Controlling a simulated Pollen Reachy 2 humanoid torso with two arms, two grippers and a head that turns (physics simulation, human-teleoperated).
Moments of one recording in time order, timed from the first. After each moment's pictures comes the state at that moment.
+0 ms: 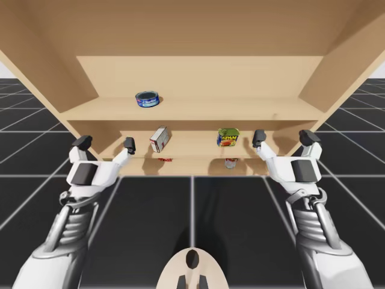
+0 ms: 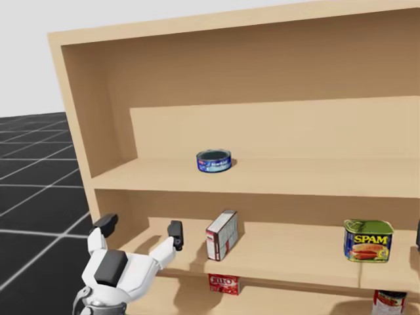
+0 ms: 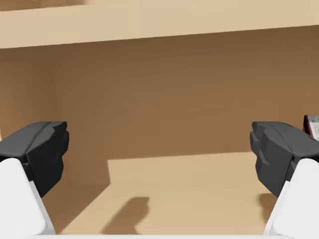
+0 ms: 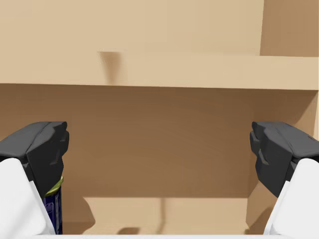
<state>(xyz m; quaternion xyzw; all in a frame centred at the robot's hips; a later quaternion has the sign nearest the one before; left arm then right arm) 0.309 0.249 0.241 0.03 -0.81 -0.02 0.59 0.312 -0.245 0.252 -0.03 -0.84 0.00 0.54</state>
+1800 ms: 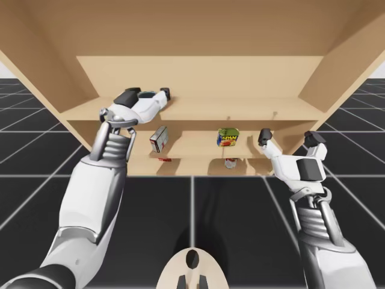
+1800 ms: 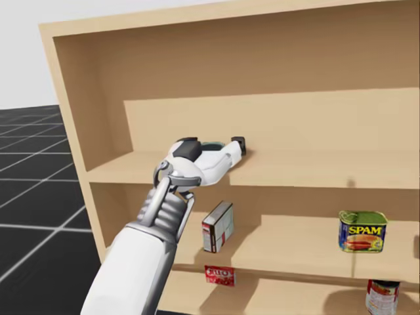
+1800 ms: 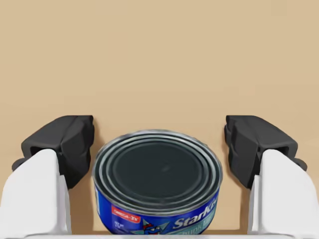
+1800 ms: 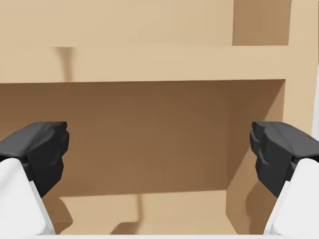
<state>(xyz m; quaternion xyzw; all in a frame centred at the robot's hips) 0.413 0.150 0.375 -0.07 -0.73 -0.04 0.68 0.315 -0.258 0.251 -0.03 -0.83 -0.03 0.55</state>
